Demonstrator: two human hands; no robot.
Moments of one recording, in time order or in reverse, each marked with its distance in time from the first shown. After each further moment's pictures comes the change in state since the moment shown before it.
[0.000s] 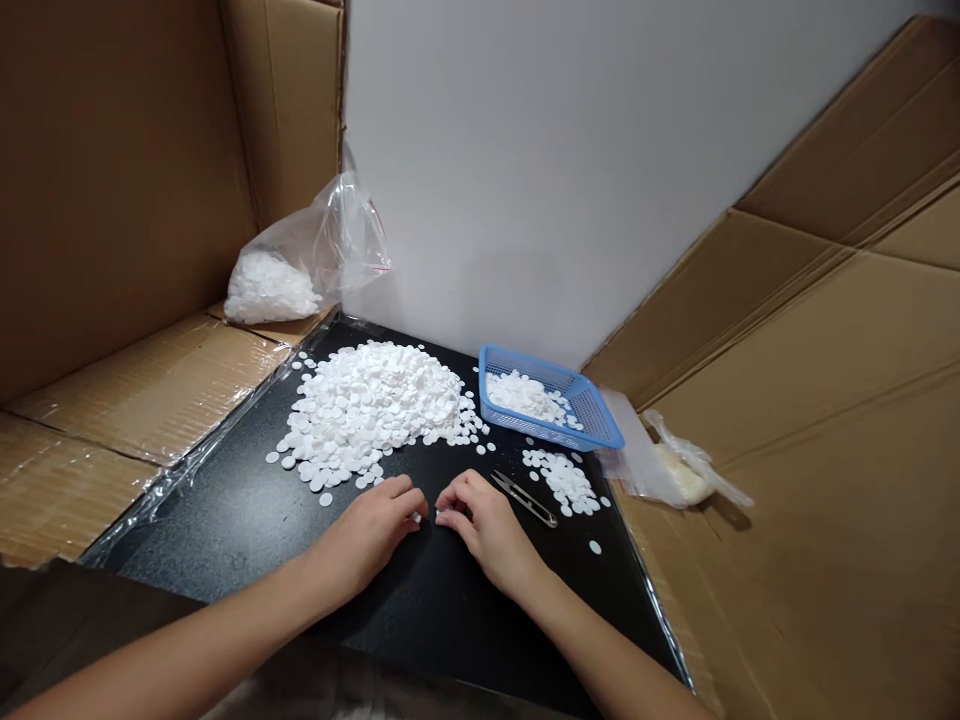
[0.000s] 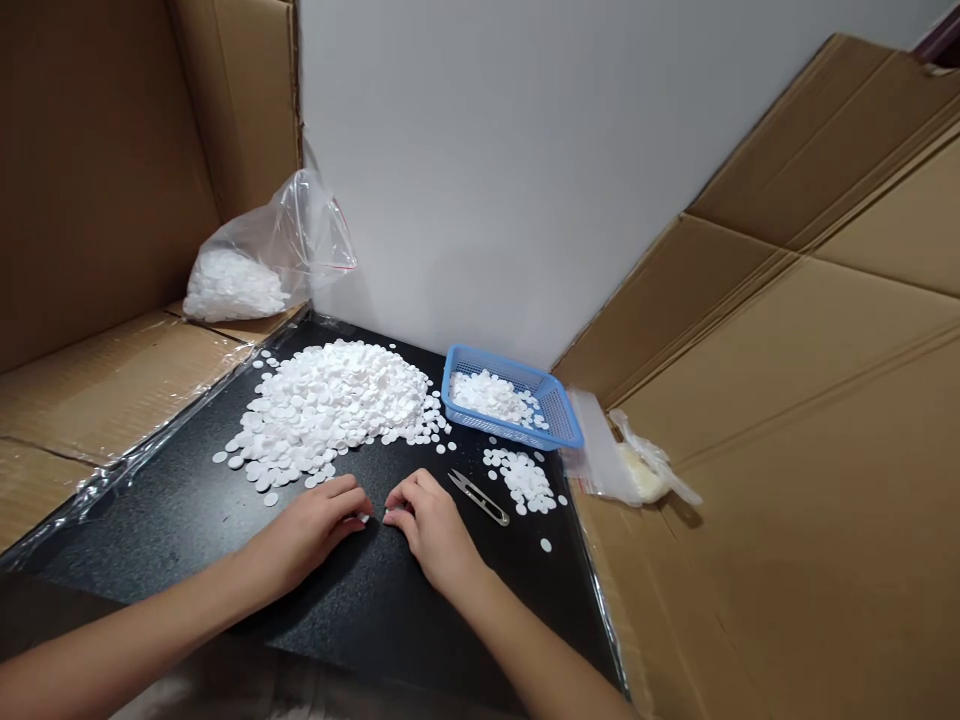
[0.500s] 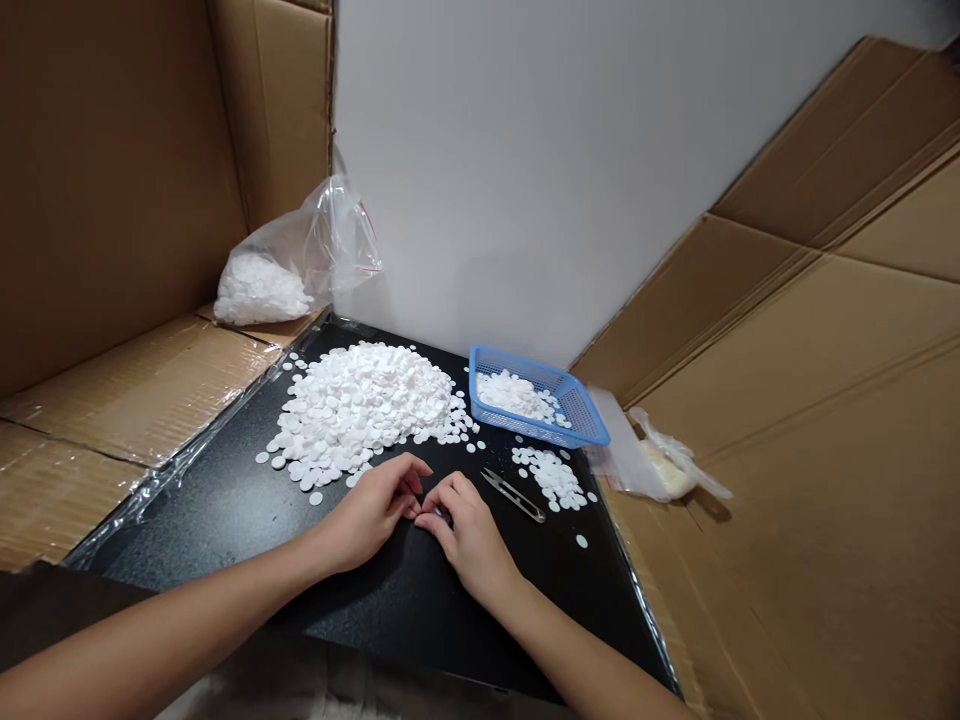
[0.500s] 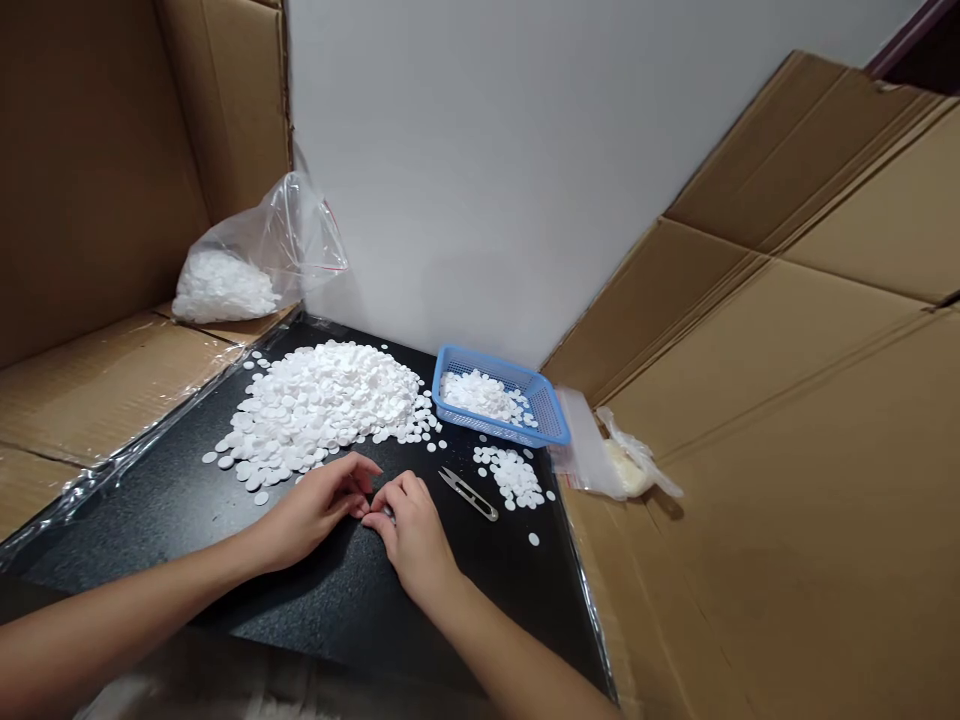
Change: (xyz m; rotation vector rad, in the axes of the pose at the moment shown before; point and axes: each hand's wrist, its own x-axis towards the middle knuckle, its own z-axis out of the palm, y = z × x) left_hand 0.023 0.002 -0.001 -0.174 0.050 -0.053; right_hand -0.008 -0.002 0.017 -0.039 0.104 -0.028
